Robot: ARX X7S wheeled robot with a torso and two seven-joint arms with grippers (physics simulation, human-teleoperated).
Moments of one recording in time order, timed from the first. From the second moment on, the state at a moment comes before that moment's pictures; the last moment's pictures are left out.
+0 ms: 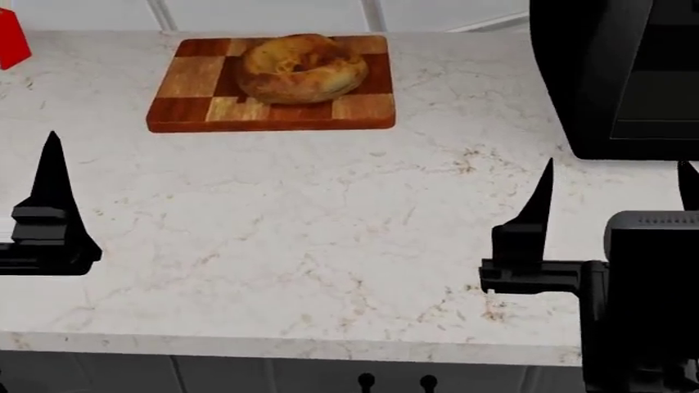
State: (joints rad) left arm -0.42 -0.28 0.03 0.67 -0.34 -0.70 -0.26; right arm 0.41 0.36 0.03 -0.57 0.18 0.72 0.16
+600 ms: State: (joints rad) left arm -0.41 -0.28 0.04 0.66 -0.34 -0.69 -0.27; right arm 0.39 0.36 0.04 -0.56 0.19 0.70 0.17
